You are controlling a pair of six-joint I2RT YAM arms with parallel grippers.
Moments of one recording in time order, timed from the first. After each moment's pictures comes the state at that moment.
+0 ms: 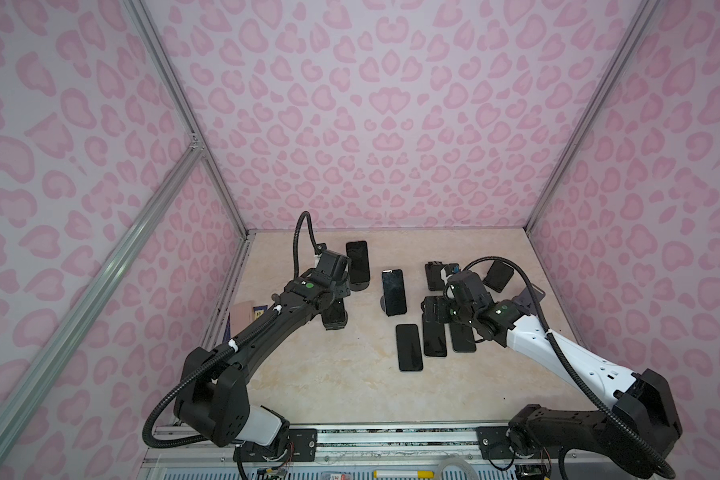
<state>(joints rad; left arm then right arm) -0.50 1.44 1.15 -0.57 -0.39 -0.51 0.58 1.28 0.93 -0.48 0.09 0.46</state>
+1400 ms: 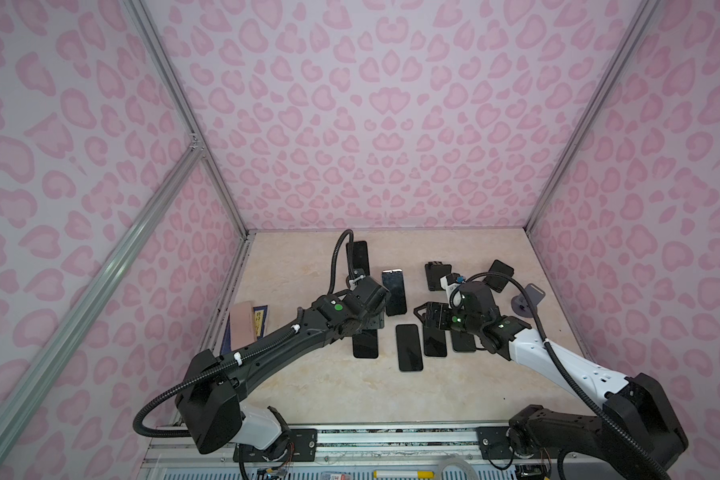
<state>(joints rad) -0.84 1.45 1.17 -0.75 -0.31 -0.74 0.49 1.23 0.71 -0.15 -0.25 0.58</state>
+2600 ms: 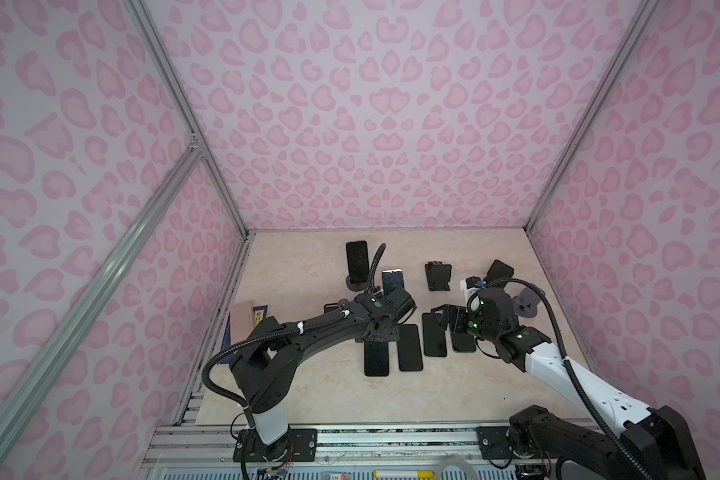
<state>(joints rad) -0.90 1.77 1.29 -0.86 -0.28 -0.90 0.39 1.08 0.61 -0.20 -0.21 0.53</state>
